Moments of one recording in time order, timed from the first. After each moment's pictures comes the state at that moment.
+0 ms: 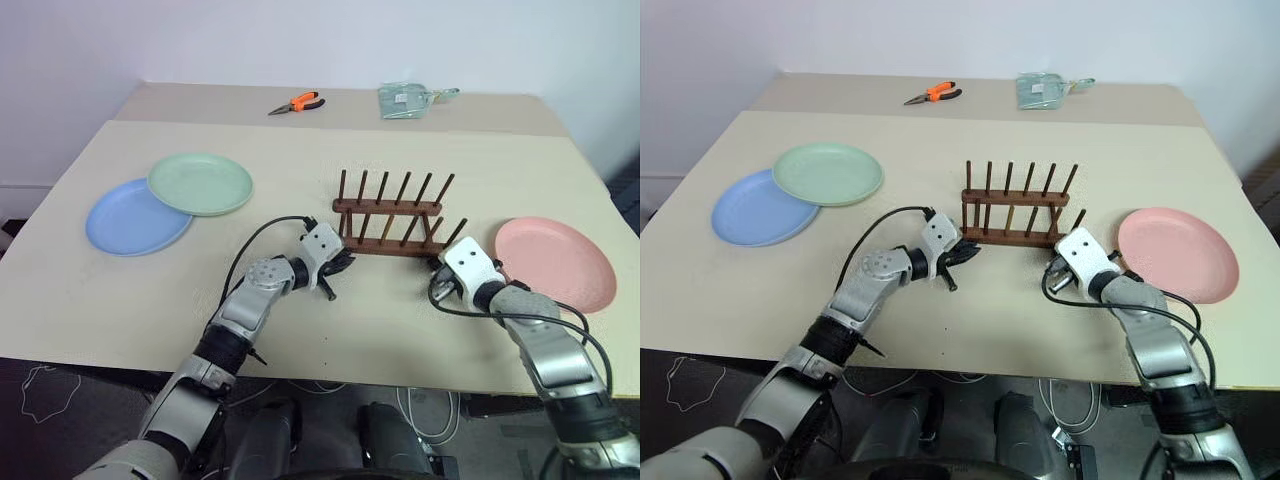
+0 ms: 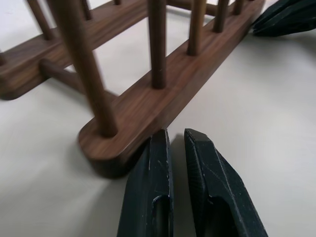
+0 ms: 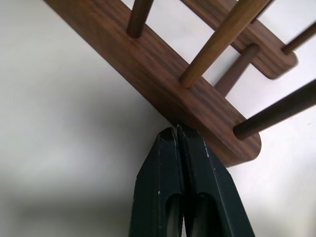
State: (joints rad) left arm -0.58 0.16 -0.31 0.41 -0.04 0.19 -0.62; right arm -0.19 -0.58 0.04 -0.07 -0.03 0.41 0.45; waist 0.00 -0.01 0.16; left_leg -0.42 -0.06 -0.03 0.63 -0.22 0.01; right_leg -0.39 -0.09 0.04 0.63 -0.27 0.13
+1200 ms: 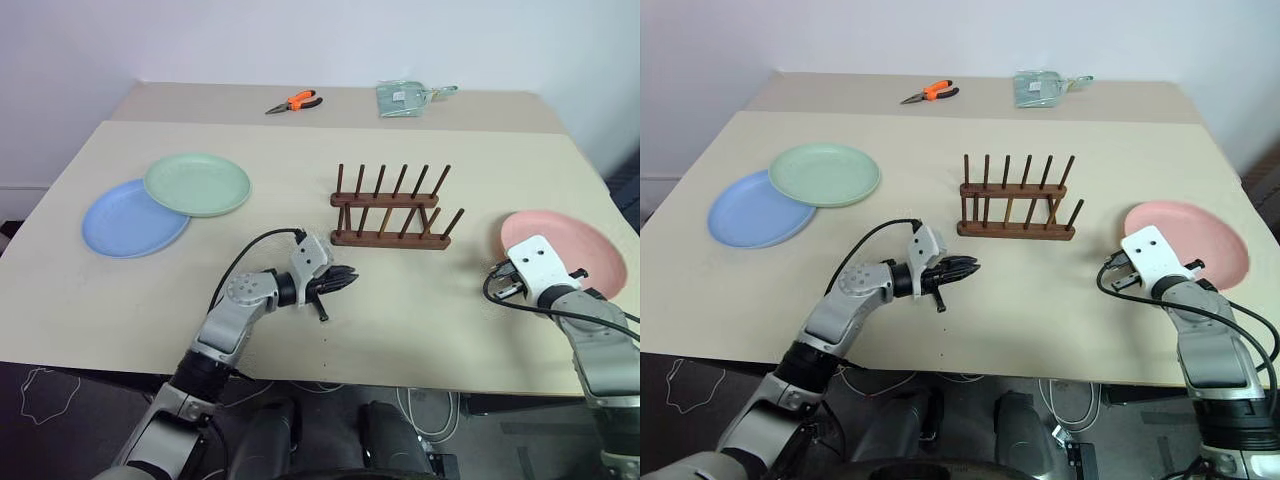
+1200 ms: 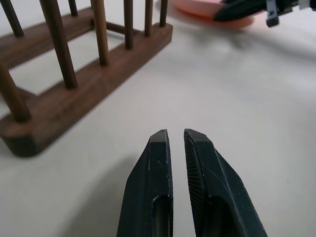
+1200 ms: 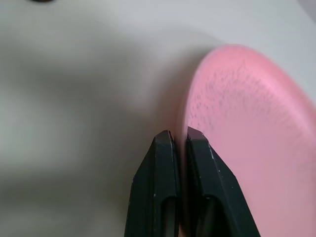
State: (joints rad) left arm -0.36 0.26 -0.28 0.05 -0.17 0.28 -0.83; right arm -0.07 -0.71 -0.17 -0.15 -0.06 0.53 0.40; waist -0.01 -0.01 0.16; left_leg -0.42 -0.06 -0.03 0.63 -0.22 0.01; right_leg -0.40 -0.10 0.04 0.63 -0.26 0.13
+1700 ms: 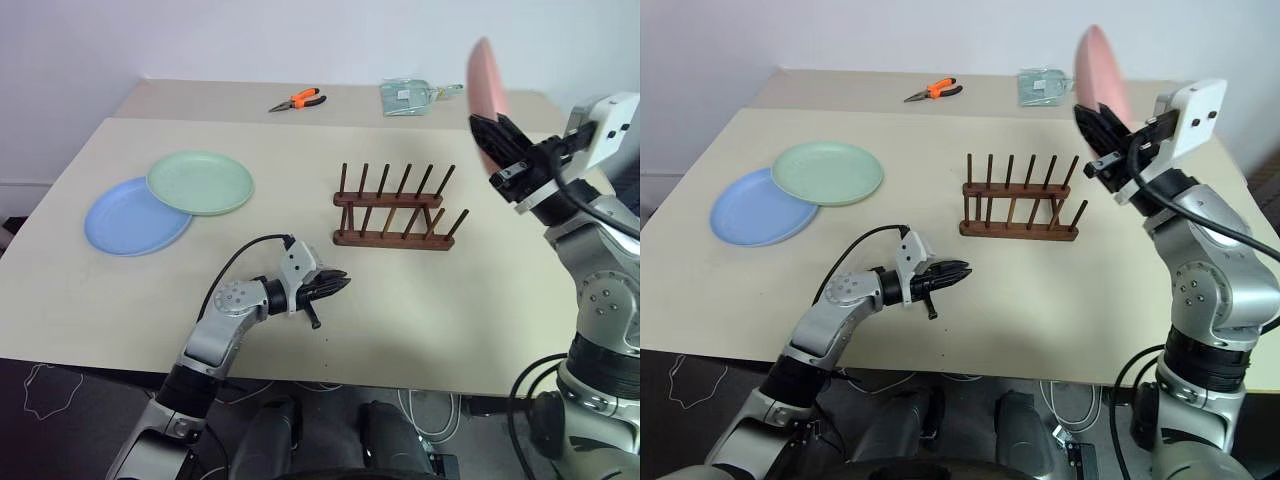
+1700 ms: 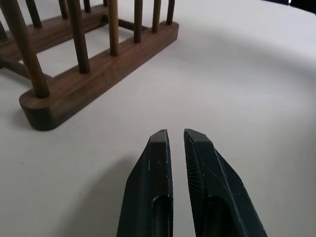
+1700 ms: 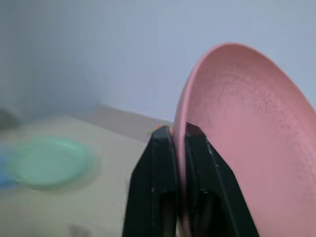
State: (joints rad) left arm -0.32 0.26 -0.25 -0.02 -0.20 0.30 -0.81; right arm -0.52 -0.43 -0.43 -0.44 0.84 0.77 0.40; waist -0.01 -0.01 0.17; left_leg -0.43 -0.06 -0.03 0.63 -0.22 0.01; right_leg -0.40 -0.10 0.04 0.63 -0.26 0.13
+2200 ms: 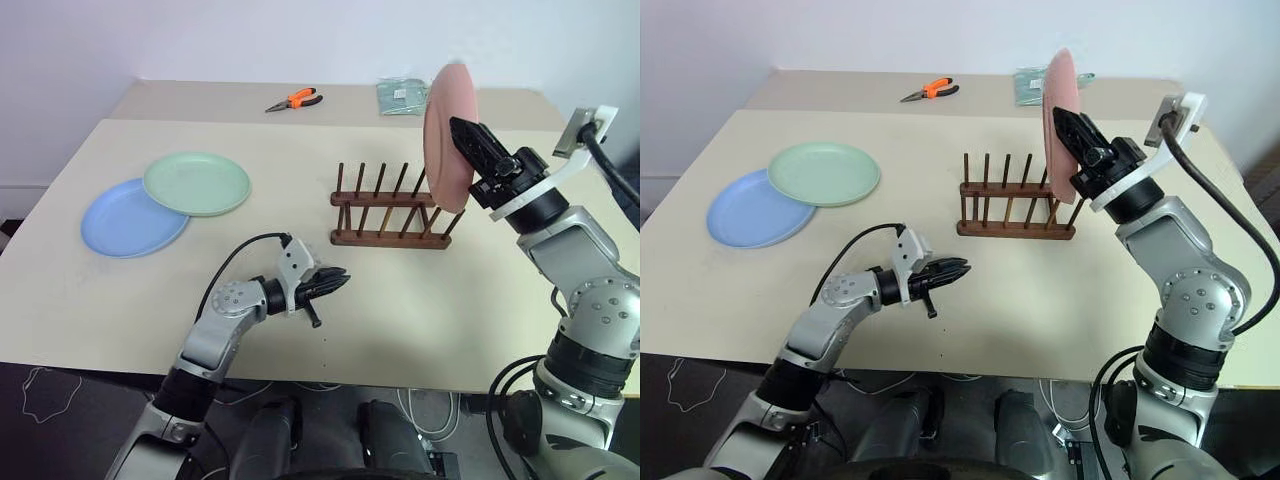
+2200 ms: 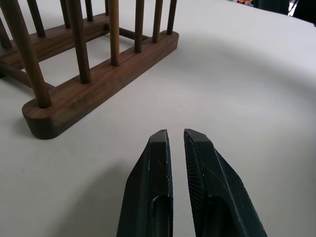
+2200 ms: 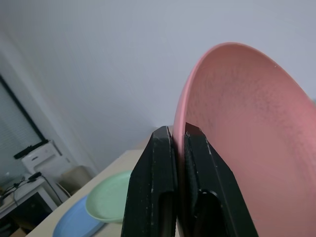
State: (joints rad) left arm -0.29 0.28 -0.25 -0.08 -0.23 0.33 -0.80; right arm -0.48 -0.39 -0.45 -0.37 1.13 0.81 0.18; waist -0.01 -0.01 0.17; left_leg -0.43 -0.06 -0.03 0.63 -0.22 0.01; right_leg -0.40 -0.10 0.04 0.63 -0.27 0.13
